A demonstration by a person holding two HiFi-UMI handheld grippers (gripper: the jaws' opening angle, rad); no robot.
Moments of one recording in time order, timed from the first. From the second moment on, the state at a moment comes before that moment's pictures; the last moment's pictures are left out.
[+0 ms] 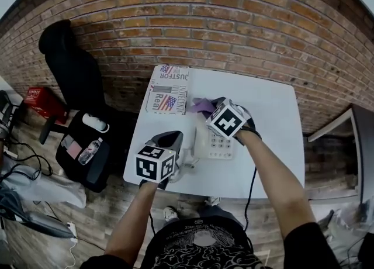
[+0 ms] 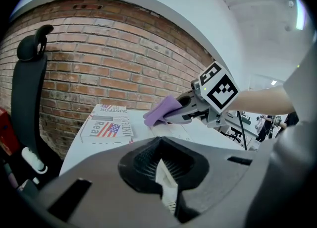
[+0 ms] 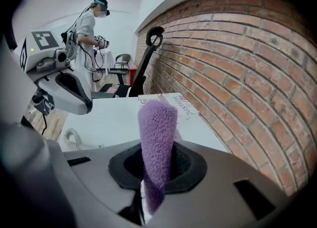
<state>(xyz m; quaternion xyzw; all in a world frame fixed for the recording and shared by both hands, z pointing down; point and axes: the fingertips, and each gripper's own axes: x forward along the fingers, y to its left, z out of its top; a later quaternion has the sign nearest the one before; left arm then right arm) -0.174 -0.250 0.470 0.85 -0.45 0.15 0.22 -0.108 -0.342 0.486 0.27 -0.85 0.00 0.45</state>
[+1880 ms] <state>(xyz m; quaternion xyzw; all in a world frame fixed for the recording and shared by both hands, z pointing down) -0.182 -0.202 0.482 0.89 -0.37 0.15 0.21 -0.115 -0.171 0.560 0.23 -0.85 0.11 0.47</state>
